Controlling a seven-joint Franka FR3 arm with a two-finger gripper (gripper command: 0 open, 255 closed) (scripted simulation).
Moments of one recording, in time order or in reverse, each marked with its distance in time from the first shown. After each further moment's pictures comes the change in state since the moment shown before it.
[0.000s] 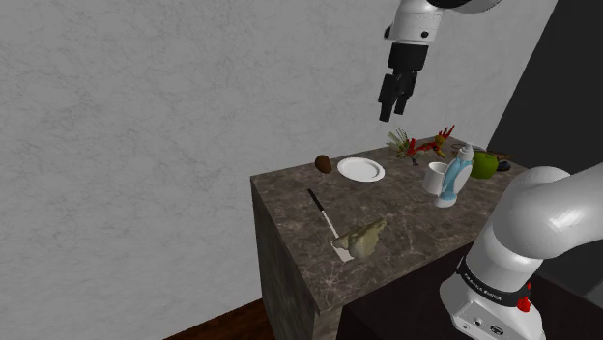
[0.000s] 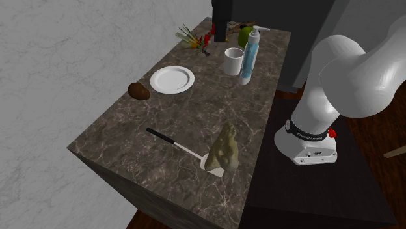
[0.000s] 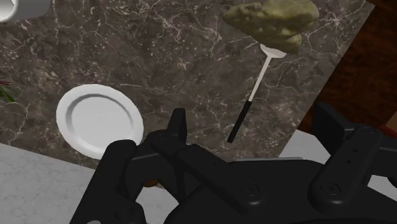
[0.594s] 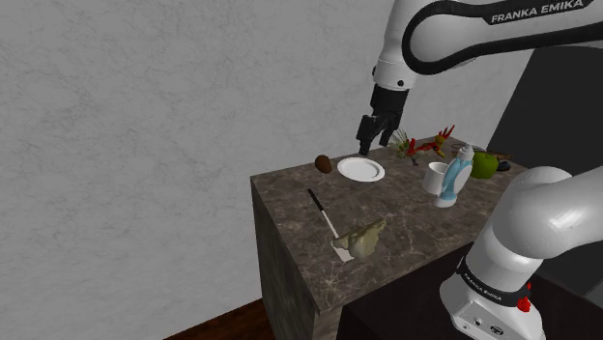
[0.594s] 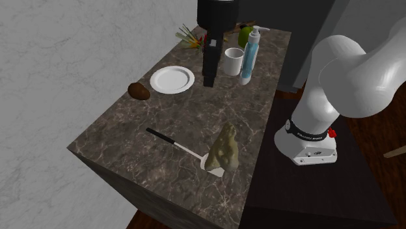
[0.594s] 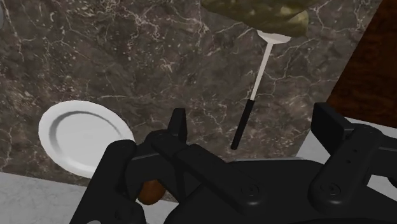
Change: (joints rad) arm -0.006 -0.038 0.118 -0.247 0.058 0.278 0.180
